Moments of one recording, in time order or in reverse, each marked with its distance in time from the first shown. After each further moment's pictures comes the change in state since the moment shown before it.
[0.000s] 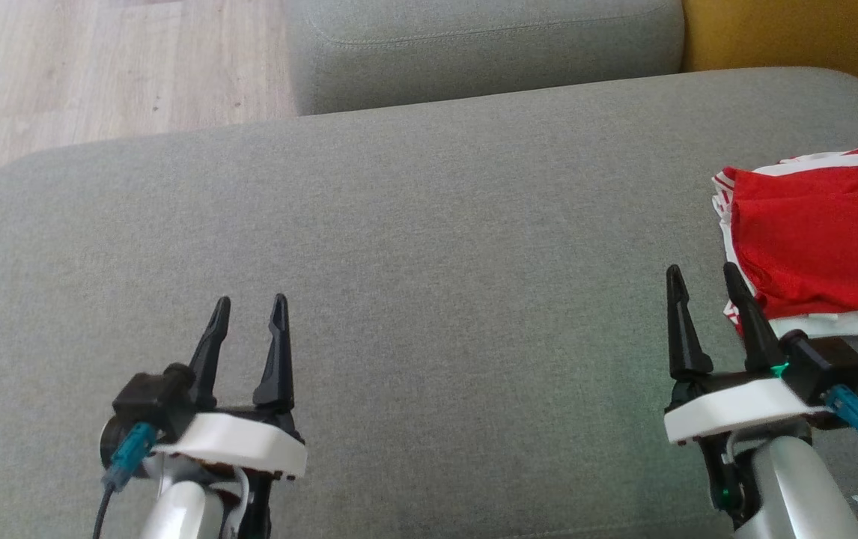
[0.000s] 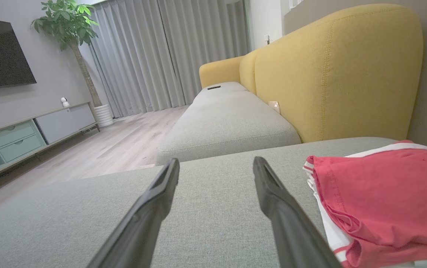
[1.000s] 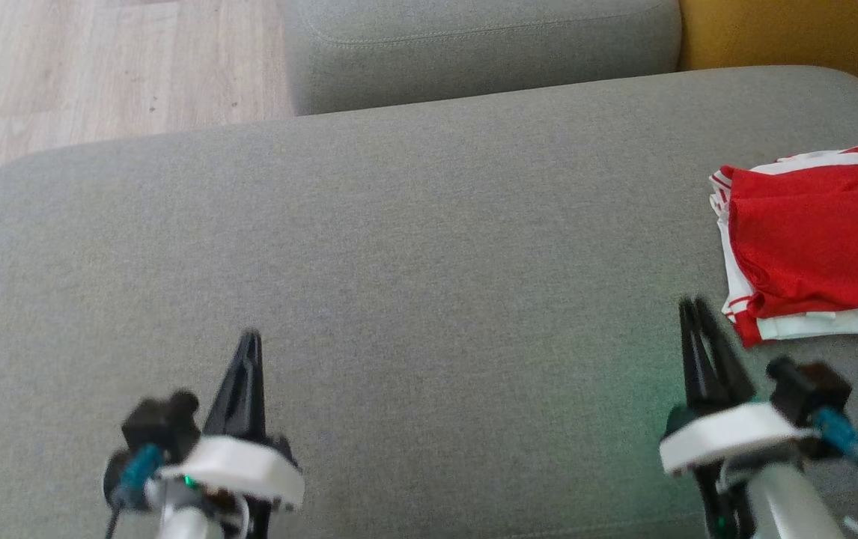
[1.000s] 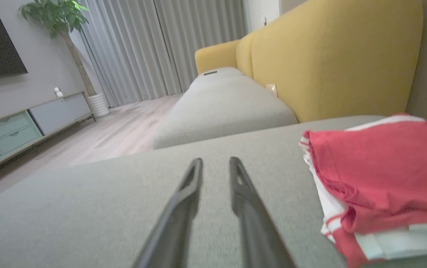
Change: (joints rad) left arm 0.026 -0.002 0.010 0.058 -0.003 0.009 0.001; right arm 0.025 0.002 0.006 0.051 0.008 0.000 -0.002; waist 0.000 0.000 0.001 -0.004
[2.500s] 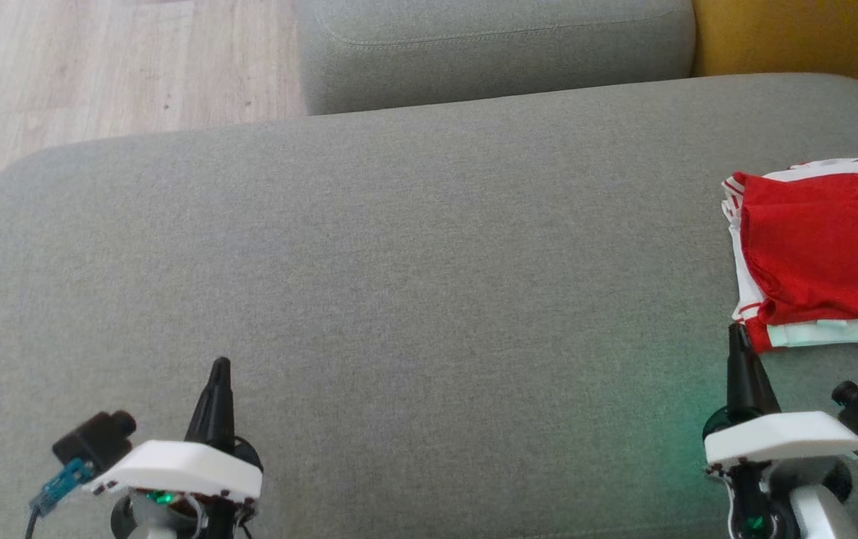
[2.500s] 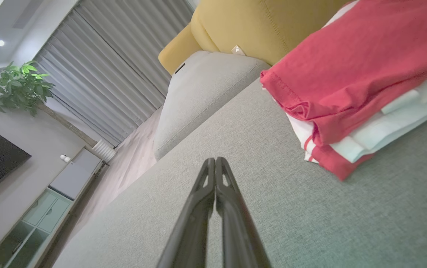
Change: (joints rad) left arm 0.029 0.004 0.069 0.042 -0.458 -0.052 0.106; right arm 0.050 0.002 -0.059 -0.002 0.464 0.000 0.119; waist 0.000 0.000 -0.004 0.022
